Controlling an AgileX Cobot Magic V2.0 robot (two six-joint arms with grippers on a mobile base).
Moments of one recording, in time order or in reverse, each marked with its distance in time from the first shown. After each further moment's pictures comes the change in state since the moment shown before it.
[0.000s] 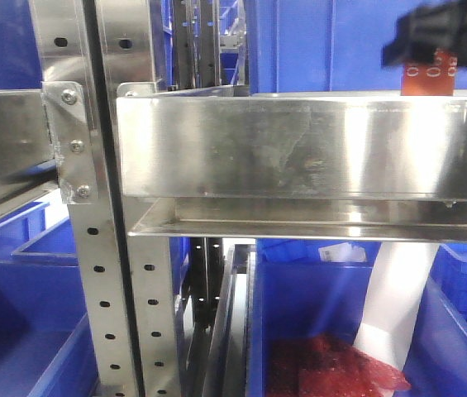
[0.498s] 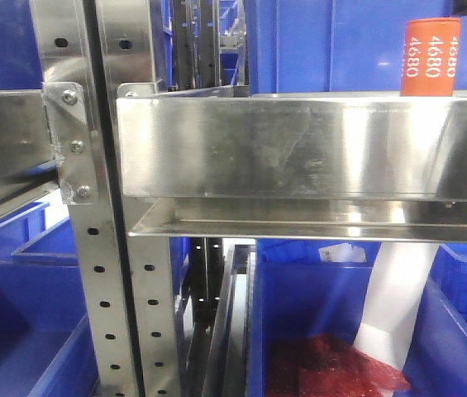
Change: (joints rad) left arm 0.000 0.000 0.000 0.000 0.000 0.000; right arm 0.000 -0.326 0.113 0.002 0.136 -0.049
